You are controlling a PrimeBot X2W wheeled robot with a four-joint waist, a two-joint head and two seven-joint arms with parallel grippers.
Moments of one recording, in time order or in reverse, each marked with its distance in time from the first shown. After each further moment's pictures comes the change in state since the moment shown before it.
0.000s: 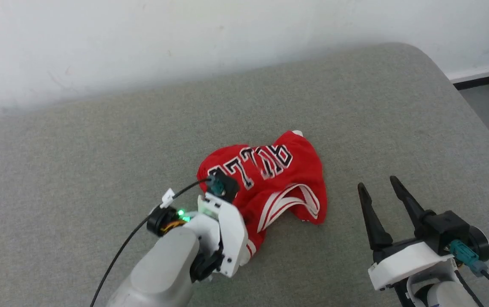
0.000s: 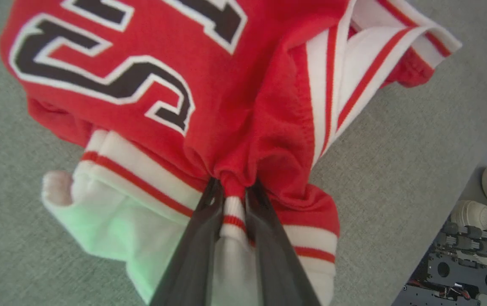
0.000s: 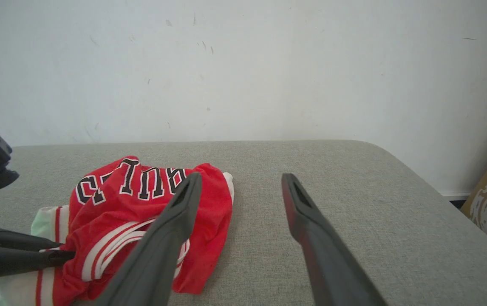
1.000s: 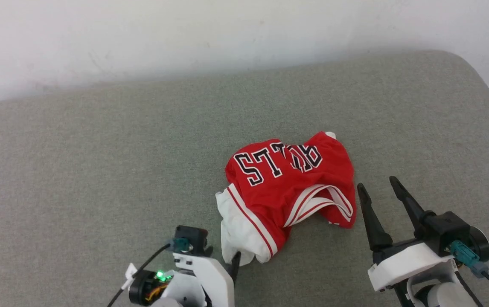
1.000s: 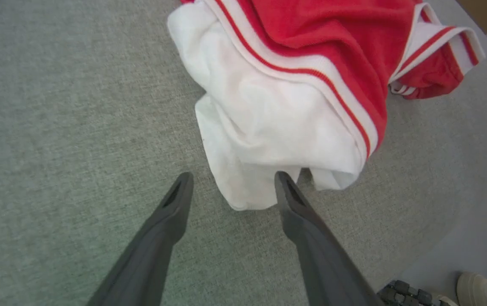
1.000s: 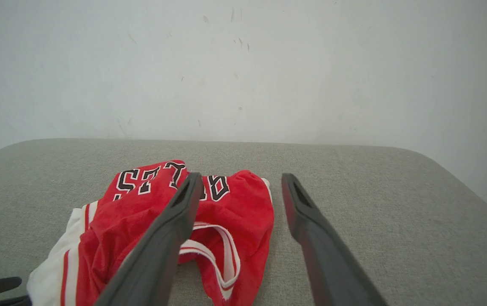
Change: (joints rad) left arm 0.392 0.080 0.095 -0.418 -0.062 0.264 -0.167; right arm 0.009 0.000 0.004 -0.018 0.003 0.000 0.008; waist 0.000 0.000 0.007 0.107
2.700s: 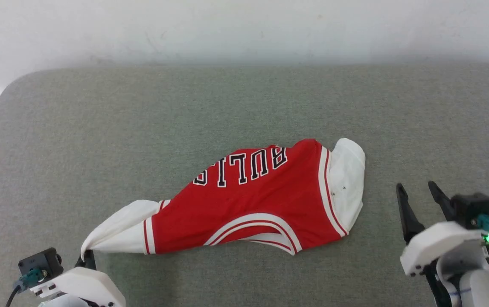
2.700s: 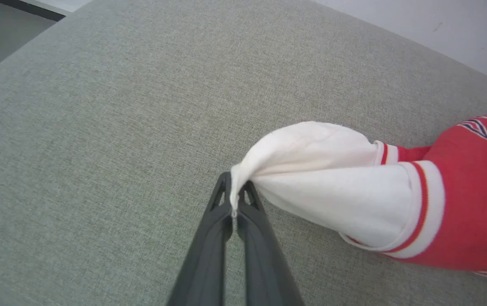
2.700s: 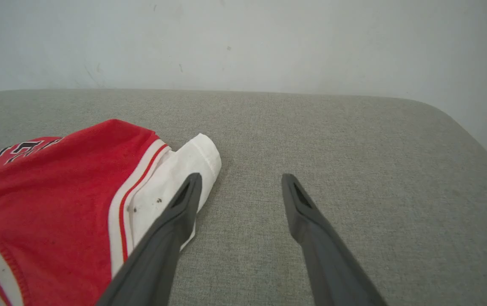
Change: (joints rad) left arm 0.212 0.148 0.383 -0.126 -0.133 0.229 -0.197; right arm -0.034 0.000 -0.172 0.048 -0.023 0.000 0.199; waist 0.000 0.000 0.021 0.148
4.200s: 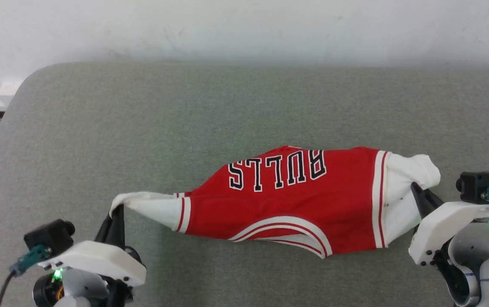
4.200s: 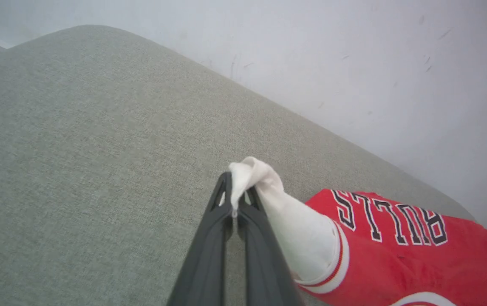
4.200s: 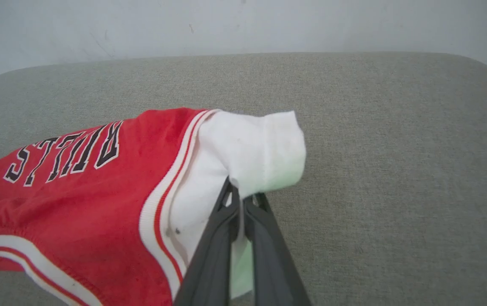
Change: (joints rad) left arm -0.059 -0.043 -0.030 -0.133 -0.100 -0.132 -0.058; right arm -0.055 0.003 -0.042 -0.072 0.098 0.000 0.354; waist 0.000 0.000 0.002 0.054
